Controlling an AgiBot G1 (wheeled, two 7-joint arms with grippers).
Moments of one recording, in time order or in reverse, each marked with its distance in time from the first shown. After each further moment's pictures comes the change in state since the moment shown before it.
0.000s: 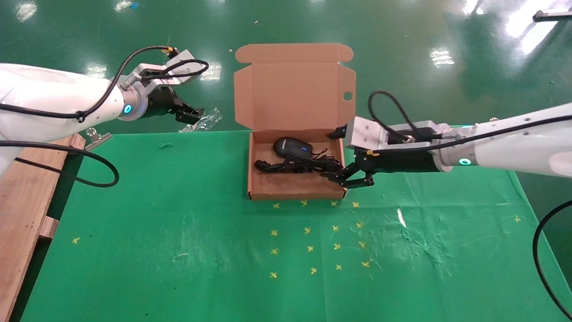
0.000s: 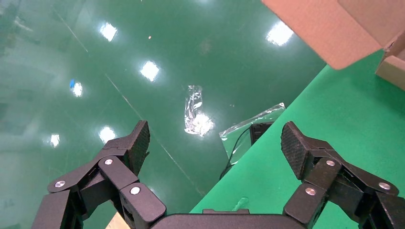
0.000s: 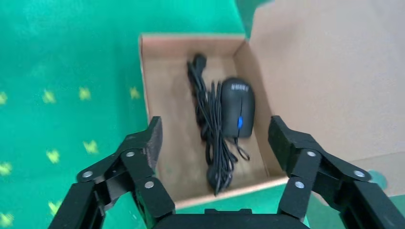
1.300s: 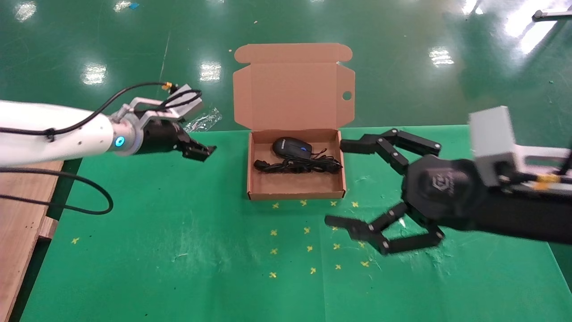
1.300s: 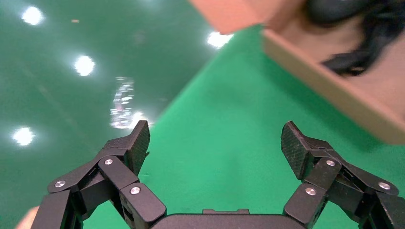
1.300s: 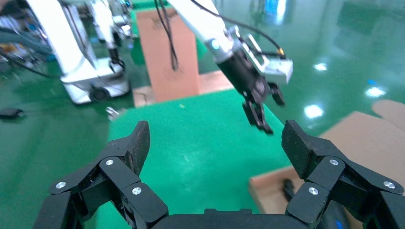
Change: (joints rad) left arm 0.123 -0.101 -0.161 -0.098 -0.292 0.162 0.161; right arm -0.393 0.390 0.255 0.534 0.651 -0.237 0.346
